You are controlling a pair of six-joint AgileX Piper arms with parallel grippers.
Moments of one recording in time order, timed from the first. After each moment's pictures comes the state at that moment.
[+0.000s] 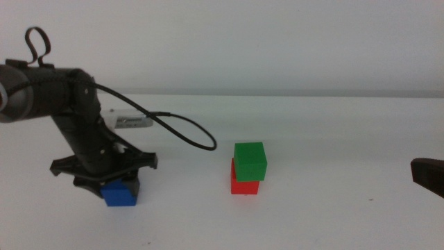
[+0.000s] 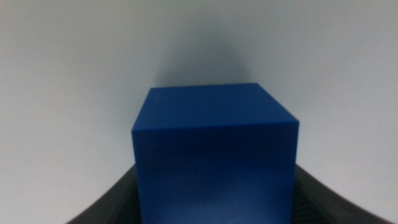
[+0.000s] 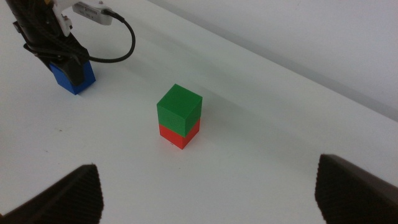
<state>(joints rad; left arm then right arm) -0.20 1.82 -1.12 -0.14 0.93 -0.17 0.64 0.69 -0.92 -0.07 0.88 -0.02</state>
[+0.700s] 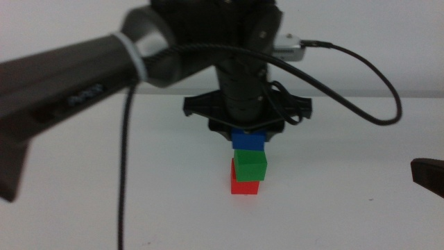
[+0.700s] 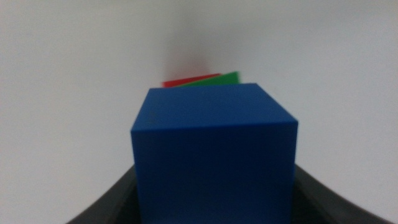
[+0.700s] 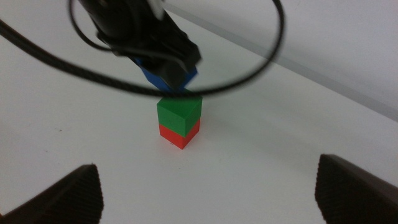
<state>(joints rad) -0.78 1.94 -1.81 0.11 1.22 -0.72 0.64 0.69 -0.92 -0.07 0.88 -0.02</state>
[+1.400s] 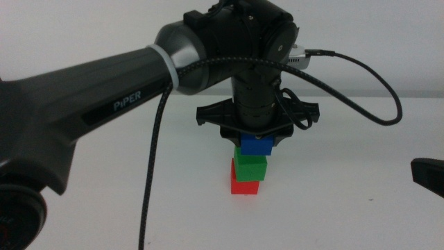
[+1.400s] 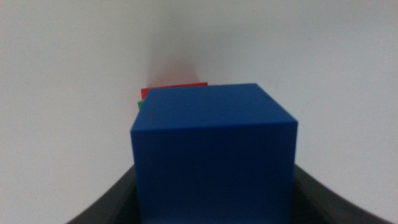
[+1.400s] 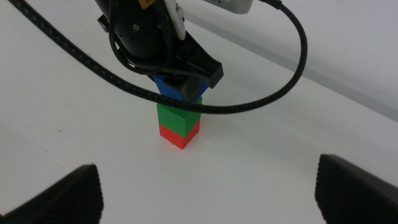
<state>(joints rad) -0.79 2.03 -1.87 0.10 1.22 -0.79 0.64 0.69 -0.92 -0.07 0.88 -0.02</state>
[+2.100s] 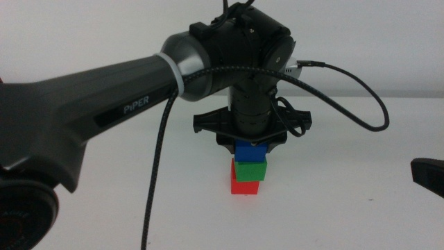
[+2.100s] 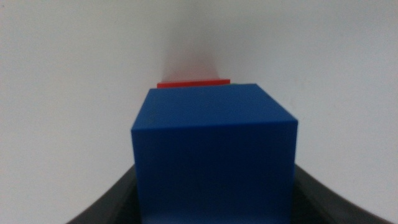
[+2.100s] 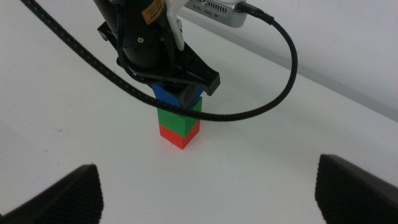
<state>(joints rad) -0.78 2.05 -1.84 0.11 1.22 -0.82 0.64 0.69 -0.92 -0.07 0.88 -0.02</state>
